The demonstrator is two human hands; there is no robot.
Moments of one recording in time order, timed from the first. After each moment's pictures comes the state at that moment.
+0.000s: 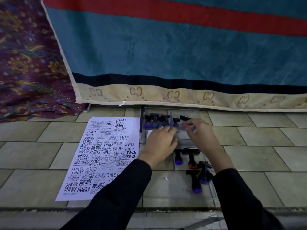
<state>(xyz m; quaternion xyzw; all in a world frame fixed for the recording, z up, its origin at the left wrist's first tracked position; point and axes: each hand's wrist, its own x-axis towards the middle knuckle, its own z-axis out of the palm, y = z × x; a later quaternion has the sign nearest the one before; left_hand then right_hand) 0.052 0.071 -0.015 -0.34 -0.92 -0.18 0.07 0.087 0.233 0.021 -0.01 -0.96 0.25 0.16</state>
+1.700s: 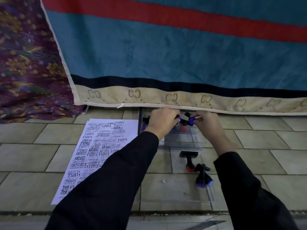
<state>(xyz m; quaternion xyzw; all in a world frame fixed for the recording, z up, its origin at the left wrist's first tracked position) -0.003 0.099 0.037 -0.33 -0.92 -0.14 0.14 0.054 0.266 0.041 -0.09 -0.95 0.25 0.15</state>
